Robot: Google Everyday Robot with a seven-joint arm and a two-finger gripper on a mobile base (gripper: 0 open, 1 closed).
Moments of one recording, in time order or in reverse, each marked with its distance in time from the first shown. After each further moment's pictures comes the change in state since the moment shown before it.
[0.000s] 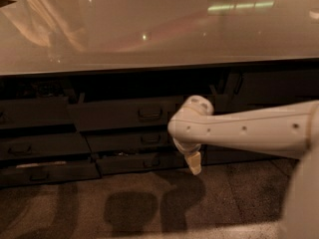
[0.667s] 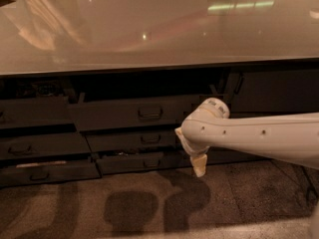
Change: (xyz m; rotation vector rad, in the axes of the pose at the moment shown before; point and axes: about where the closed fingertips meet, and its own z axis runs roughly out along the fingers) arm 0.015 0.016 -0.006 0.042 -0.072 0.052
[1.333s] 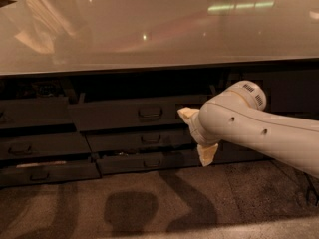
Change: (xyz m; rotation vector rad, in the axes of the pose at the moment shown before) arm -0.003 -0.013 -0.128 0.184 -0.029 -0.019
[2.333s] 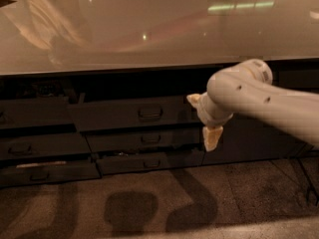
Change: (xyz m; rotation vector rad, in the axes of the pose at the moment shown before) arm 0.040 -0.031 0.003 -0.036 -0.012 0.108
